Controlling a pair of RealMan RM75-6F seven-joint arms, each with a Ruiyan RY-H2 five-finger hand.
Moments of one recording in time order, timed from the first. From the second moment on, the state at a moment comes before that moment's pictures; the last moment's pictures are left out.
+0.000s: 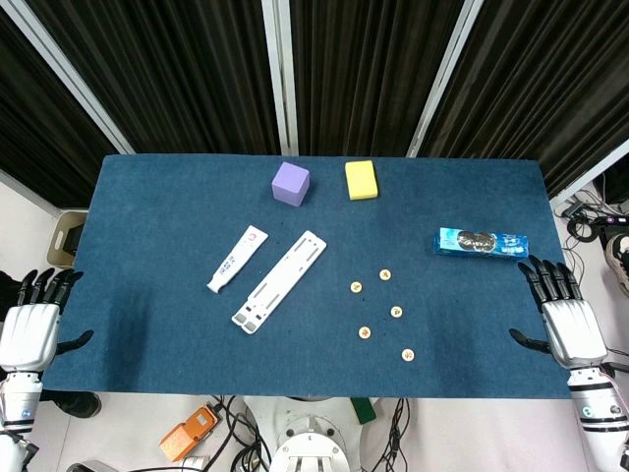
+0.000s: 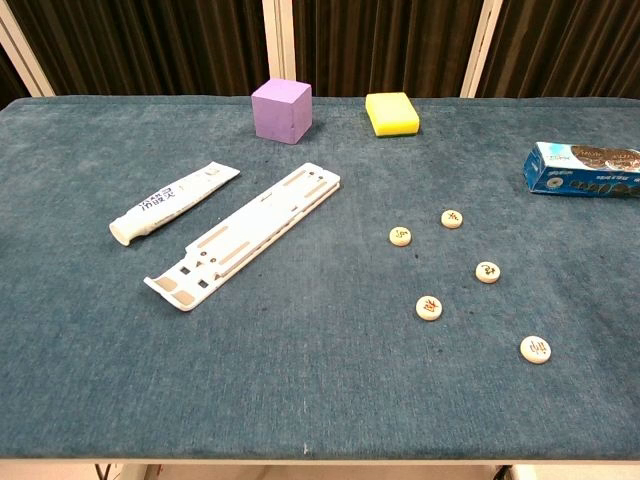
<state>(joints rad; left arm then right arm) -0.09 -1.20 -0.05 -1.56 1.44 1.48 0.14 0.15 -1.12 0.06 -1.60 -1.55 1.42 -0.04</state>
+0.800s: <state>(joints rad) -0.09 -1.20 -0.05 -1.56 1.46 1.50 0.14 0.44 -1.43 0.02 -1.55 -1.70 1.02 -0.22</state>
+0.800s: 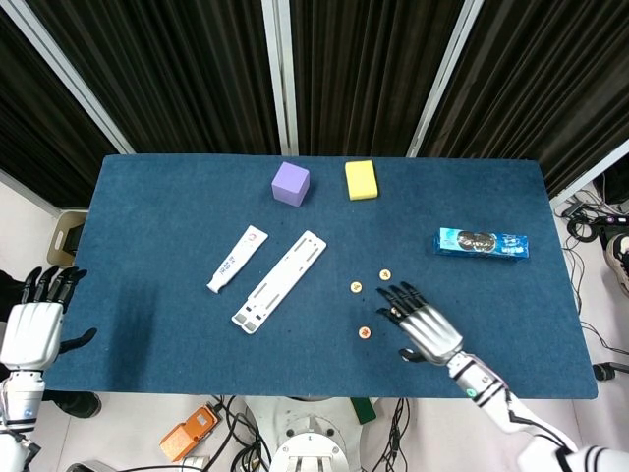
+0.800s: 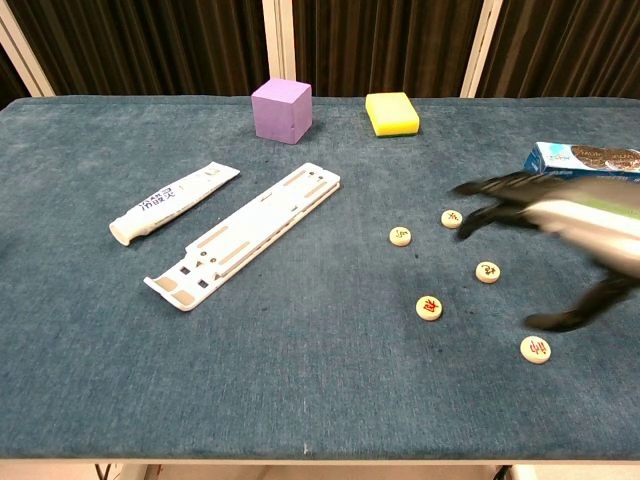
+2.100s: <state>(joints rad) -0.07 -1.21 -0.05 -1.51 1.45 1.49 0.09 0.54 -1.55 0.04 -1.41 -1.56 1.01 -0.28</state>
